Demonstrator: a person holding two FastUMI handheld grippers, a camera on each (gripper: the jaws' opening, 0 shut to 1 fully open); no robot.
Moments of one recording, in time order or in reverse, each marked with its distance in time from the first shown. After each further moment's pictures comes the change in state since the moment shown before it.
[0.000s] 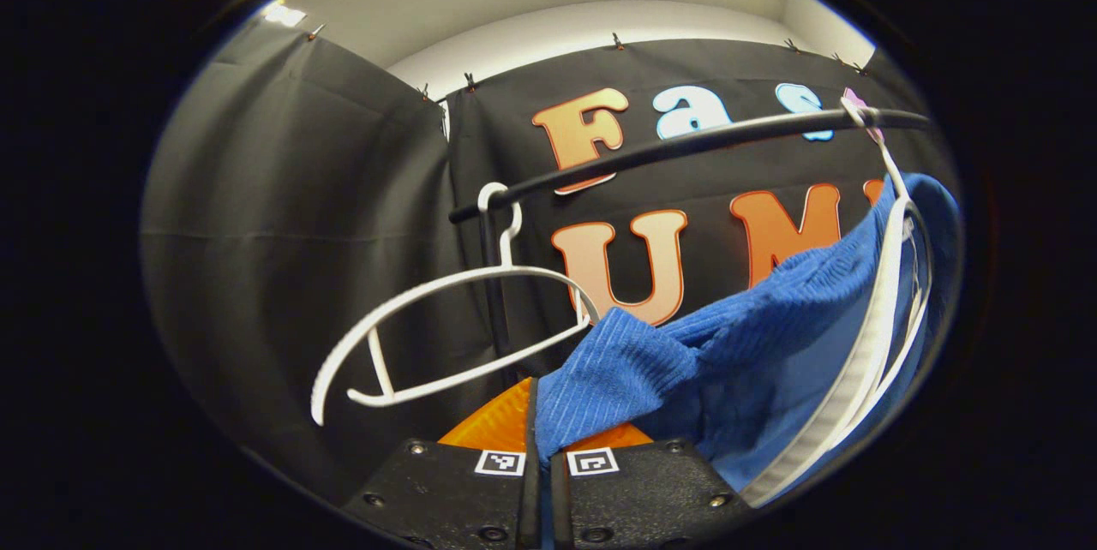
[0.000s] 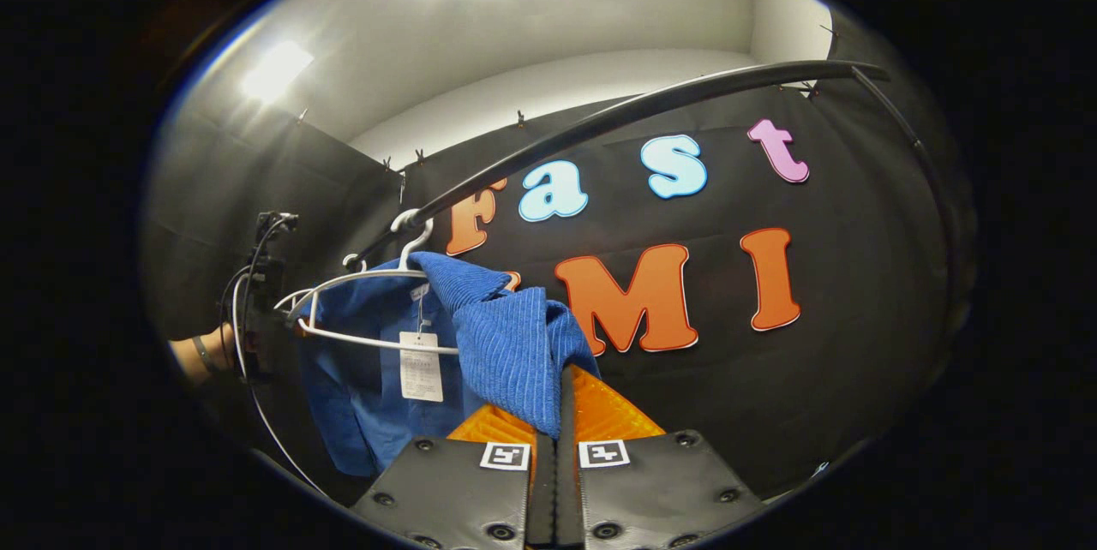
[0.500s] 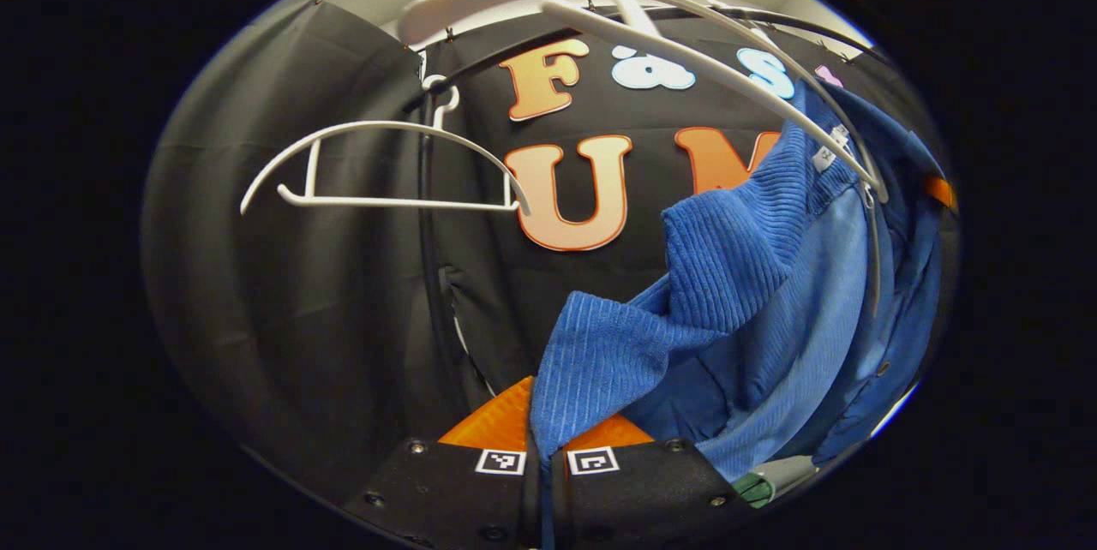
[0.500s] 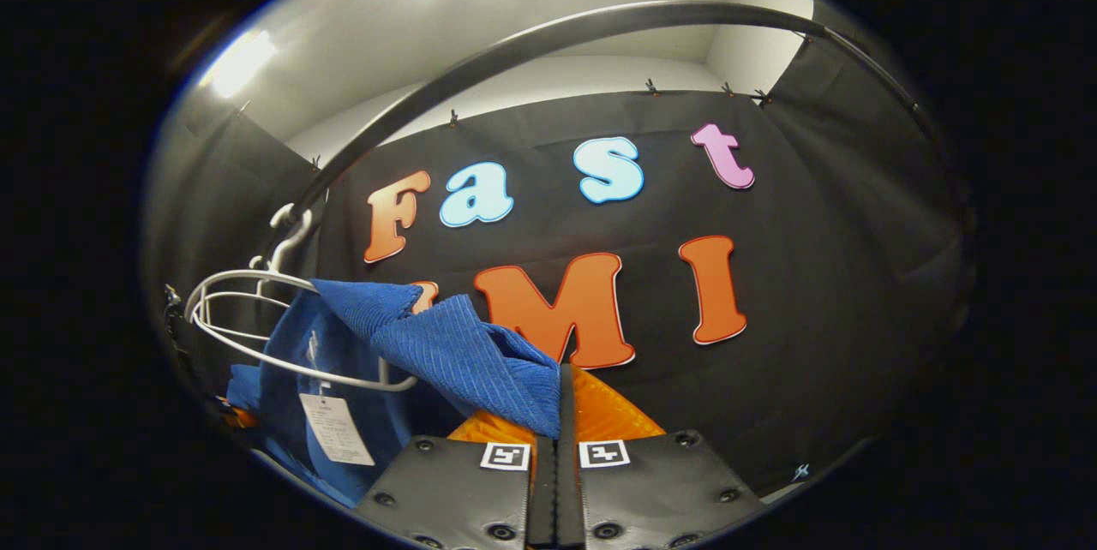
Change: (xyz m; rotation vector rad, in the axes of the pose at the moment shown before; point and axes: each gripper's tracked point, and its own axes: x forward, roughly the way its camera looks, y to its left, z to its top) left arm -0.060 -0.106 -0.117 -0.093 0.110 -0.119; right arm 0.071 -0.100 -0.002 -0.052 -0.045 -0.256
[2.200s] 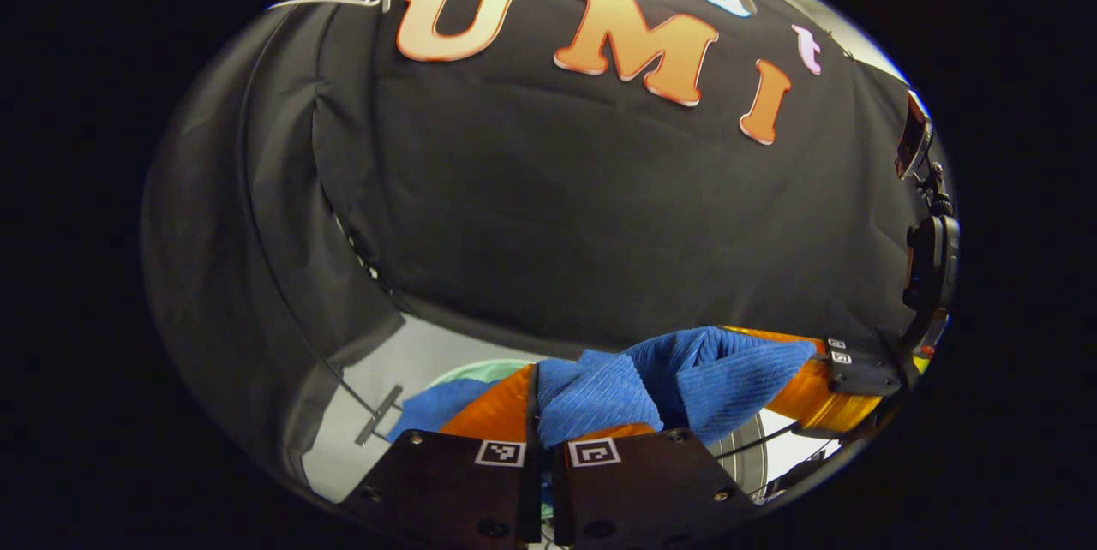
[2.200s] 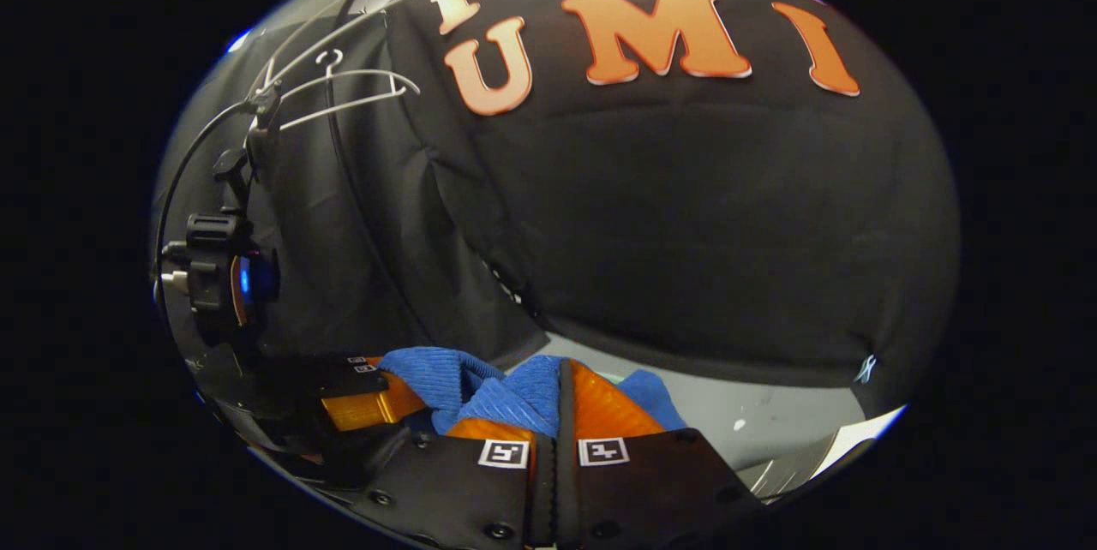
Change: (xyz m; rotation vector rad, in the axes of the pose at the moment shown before) left arm -0.050 -0.220 -0.224 -0.175 0.557 -0.299; right arm -0.176 0.107 -0.349 0.111 0.917 0.381
